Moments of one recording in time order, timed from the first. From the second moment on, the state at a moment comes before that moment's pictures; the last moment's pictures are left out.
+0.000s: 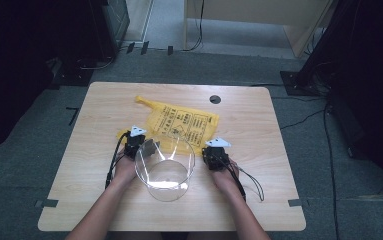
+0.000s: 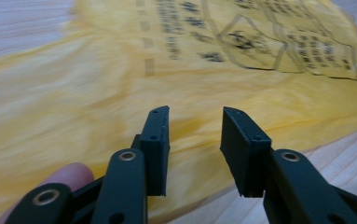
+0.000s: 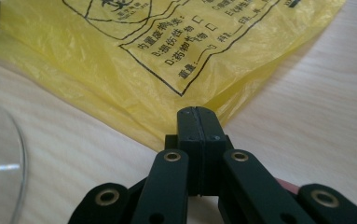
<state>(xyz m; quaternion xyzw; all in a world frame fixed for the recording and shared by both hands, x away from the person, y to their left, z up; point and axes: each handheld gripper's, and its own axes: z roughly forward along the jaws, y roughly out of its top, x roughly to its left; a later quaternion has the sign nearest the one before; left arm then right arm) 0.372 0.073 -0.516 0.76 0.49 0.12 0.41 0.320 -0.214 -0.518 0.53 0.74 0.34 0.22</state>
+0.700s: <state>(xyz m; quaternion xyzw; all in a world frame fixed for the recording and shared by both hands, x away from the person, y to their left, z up) 0.298 0.171 -0.506 0.71 0.54 0.22 0.39 0.223 -0.303 -0.491 0.51 0.71 0.44 0.22</state>
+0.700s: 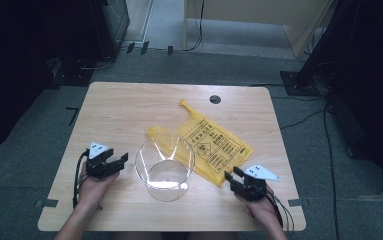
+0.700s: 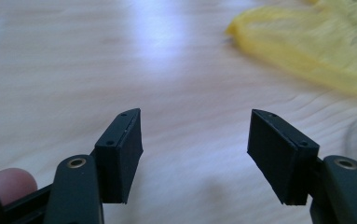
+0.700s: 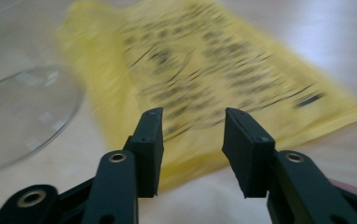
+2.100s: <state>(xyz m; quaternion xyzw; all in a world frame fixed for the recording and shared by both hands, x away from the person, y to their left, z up) 0.255 0.193 -0.519 0.71 0.57 0.25 0.33 0.230 -0.364 -0.503 0.64 0.63 0.38 0.23</state>
